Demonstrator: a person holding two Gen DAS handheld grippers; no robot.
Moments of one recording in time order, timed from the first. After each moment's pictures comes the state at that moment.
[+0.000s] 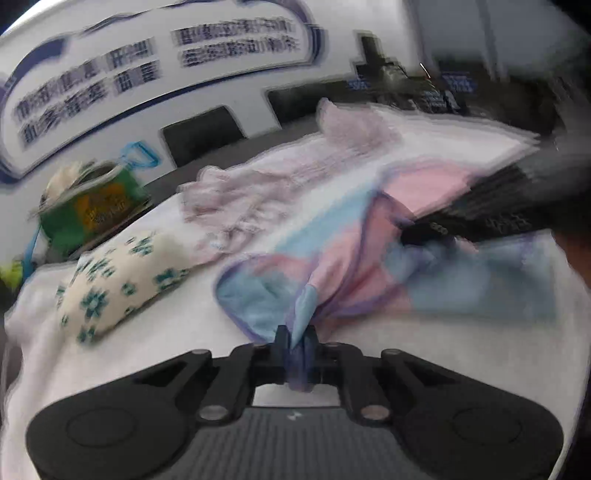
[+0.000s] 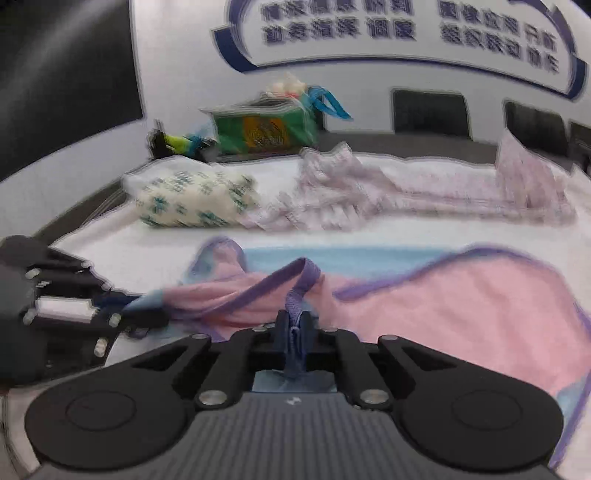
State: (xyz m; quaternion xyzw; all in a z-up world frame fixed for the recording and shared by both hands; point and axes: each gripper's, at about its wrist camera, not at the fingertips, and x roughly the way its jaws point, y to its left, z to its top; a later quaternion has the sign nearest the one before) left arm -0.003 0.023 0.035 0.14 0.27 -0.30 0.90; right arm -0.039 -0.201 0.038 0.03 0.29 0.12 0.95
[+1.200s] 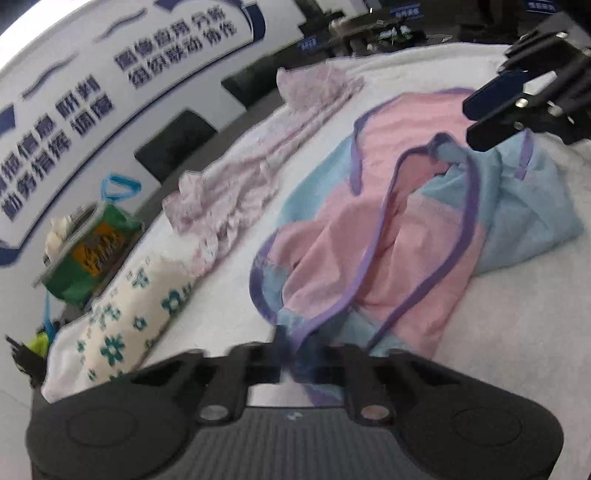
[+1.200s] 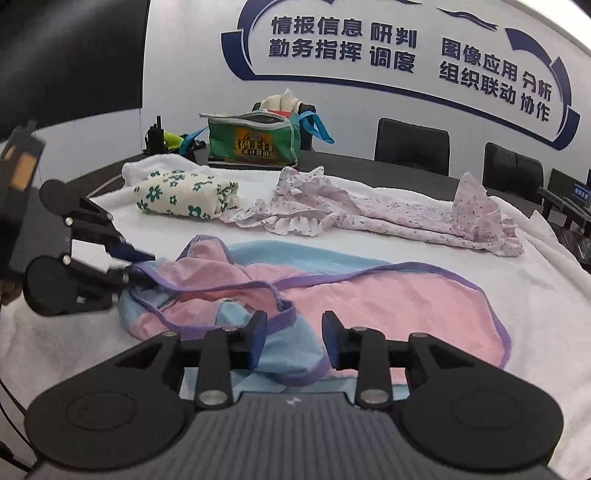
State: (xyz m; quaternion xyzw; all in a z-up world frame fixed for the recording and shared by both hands) left arm 0.016 -0.037 0.007 0.37 0.27 -0.28 0.84; right arm -0.091 -0.213 0.052 -0.05 0.27 0.06 0.96
